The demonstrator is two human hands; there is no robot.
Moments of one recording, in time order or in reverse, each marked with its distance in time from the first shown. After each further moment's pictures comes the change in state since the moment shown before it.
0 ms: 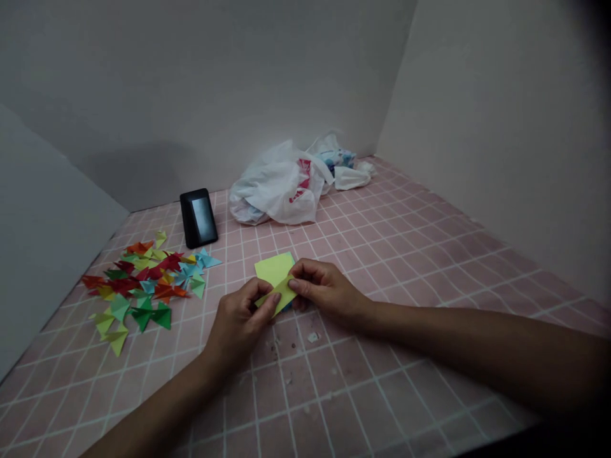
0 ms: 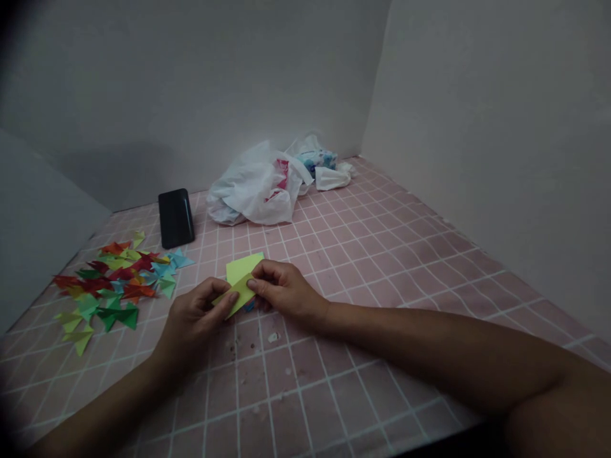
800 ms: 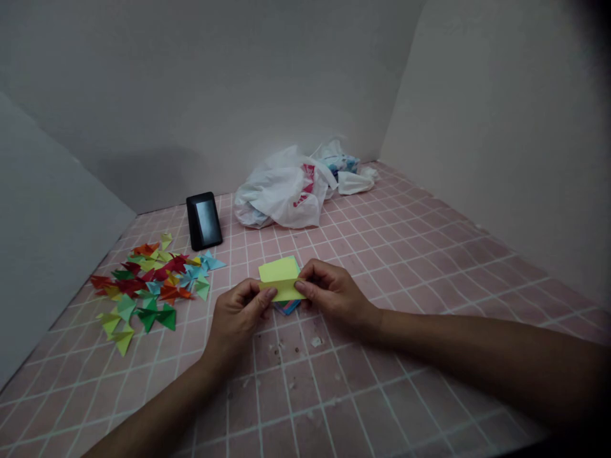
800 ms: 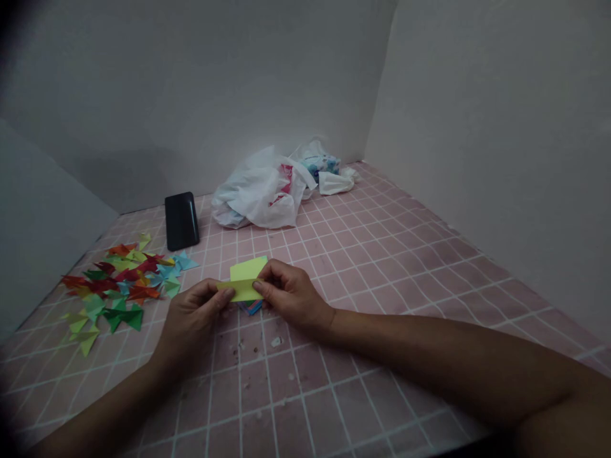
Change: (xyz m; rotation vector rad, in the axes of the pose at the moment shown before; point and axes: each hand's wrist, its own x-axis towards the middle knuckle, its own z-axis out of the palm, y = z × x) left_hand 0.005 -0.007 0.000 -0.313 0.106 -0.149; right_hand -0.004 -0.003 0.002 -0.150 0.093 -0.132
